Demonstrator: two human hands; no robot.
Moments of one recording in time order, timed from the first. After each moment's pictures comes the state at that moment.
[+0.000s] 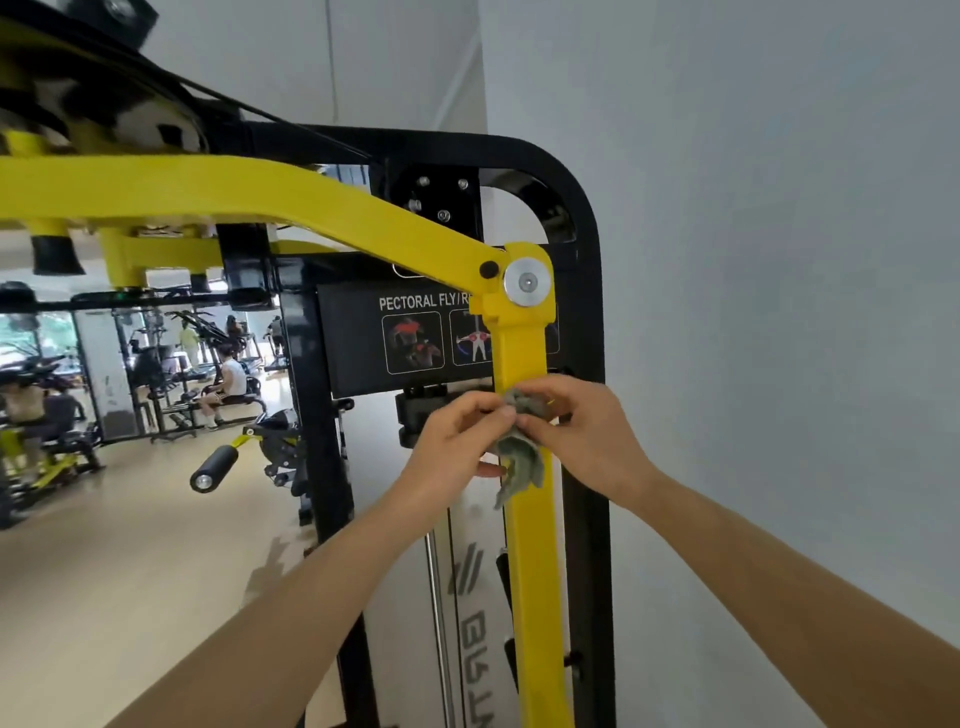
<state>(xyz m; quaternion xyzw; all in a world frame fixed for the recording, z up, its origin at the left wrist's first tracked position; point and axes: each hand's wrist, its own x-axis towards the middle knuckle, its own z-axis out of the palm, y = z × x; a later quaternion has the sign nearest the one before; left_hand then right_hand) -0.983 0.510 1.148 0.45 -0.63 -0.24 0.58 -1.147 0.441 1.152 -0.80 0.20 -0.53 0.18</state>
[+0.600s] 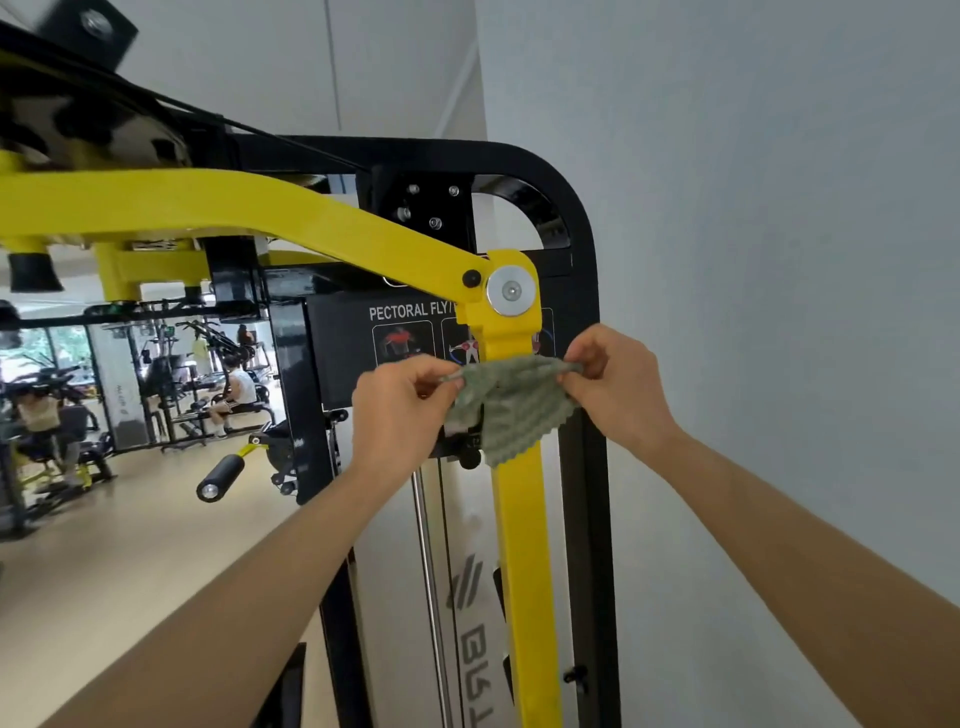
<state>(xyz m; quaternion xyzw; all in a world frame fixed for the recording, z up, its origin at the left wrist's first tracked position) -0.967 0.498 1.184 0.52 -0.61 0.17 0.57 -1.179 0.399 1.186 -0.74 0.27 -0.60 0.15</state>
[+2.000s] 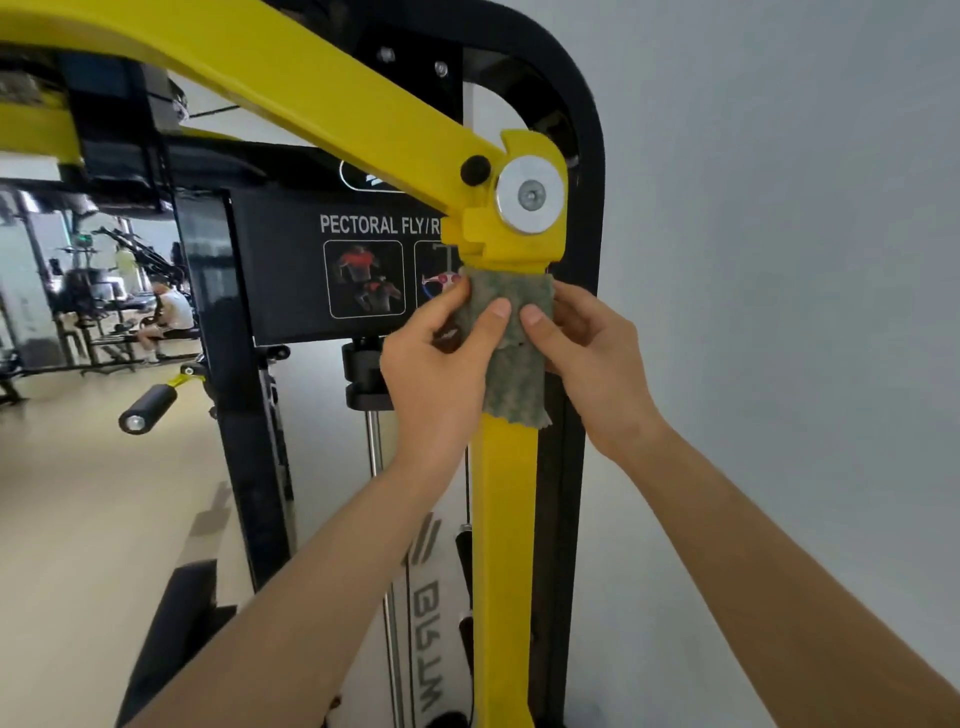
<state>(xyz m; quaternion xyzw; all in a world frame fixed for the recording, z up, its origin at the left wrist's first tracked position) -1.004 0.439 1.156 0.37 -0.50 -0.06 0.78 -1.129 0.388 1.165 -0.68 0.18 -0.61 0.37</state>
